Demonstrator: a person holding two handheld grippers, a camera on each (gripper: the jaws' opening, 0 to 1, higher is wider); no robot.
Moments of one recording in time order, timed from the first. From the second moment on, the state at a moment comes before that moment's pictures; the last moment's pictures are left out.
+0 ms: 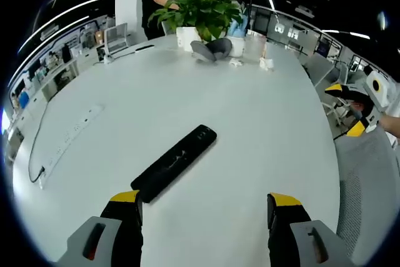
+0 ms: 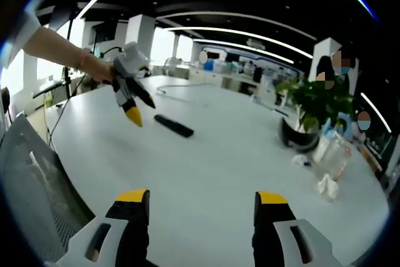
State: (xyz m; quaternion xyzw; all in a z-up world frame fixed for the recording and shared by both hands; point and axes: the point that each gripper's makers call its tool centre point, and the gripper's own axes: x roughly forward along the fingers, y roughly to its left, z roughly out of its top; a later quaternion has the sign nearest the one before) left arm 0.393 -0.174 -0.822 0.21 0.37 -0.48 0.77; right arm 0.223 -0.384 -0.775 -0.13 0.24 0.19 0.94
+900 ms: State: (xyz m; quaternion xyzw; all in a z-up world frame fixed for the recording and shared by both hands) left arm 0.437 -0.178 -0.824 0.21 0.37 -0.49 0.76; right arm 0.224 -0.385 -0.779 -0.13 0.25 0.19 0.94
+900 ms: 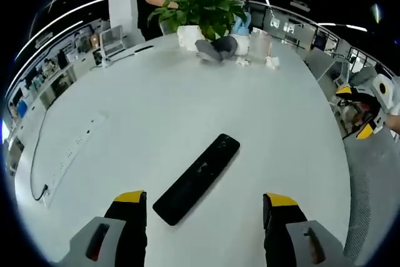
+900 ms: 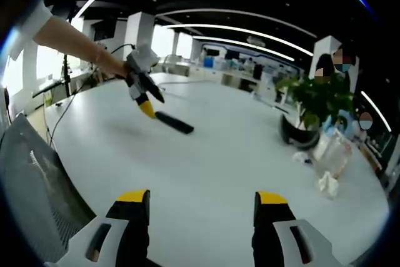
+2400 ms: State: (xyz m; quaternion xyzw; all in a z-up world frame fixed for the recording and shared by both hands) left arm 0.461 -0.189 -0.865 0.31 0.41 -0.52 0.68; right arm 0.219 -0.382 -0.792 -0.14 0.29 0.20 0.93
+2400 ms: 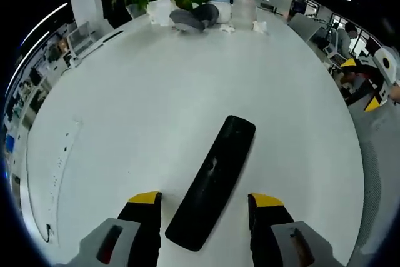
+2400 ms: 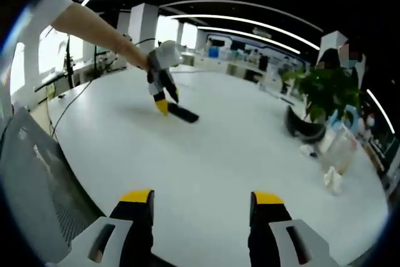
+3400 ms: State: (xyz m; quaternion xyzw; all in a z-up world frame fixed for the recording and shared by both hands) left arm 0.446 -0.184 -0.862 0.32 0.41 -0.52 0.67; right arm 0.218 -0.377 -0.791 -0.14 0.28 0.21 0.92
